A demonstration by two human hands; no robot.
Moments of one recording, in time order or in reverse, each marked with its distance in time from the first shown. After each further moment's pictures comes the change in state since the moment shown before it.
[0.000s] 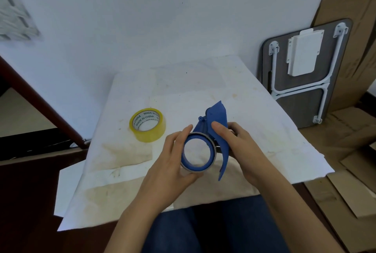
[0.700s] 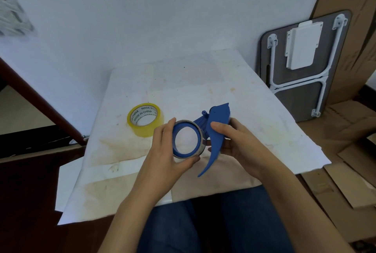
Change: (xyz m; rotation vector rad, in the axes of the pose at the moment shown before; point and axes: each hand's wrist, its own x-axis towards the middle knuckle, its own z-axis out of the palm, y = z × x) left_hand 0.006 -0.002 -0.002 -0.002 0.095 -0.070; right_hand 0.000 0.006 -0.012 0.194 -0.147 0.037
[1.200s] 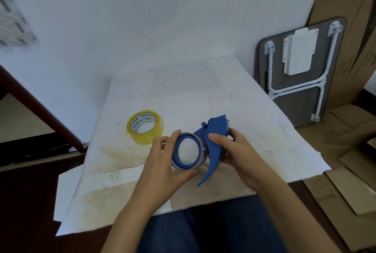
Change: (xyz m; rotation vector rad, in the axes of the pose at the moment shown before) left_hand -0.003 -0.009 0.001 0.020 -0.045 0.018; right_hand 0.002 0.014 0.001 0.010 0.081 -0.001
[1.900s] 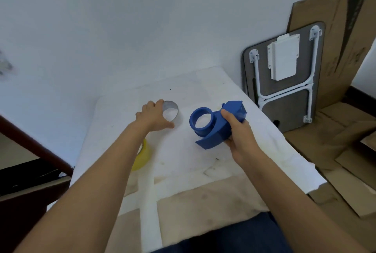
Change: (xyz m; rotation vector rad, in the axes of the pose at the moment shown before) left_hand 0.224 -0.017 -0.010 0.539 -0.288 -0.255; right_hand 0.082 -0.037 -0.033 0.347 0.350 -0.090
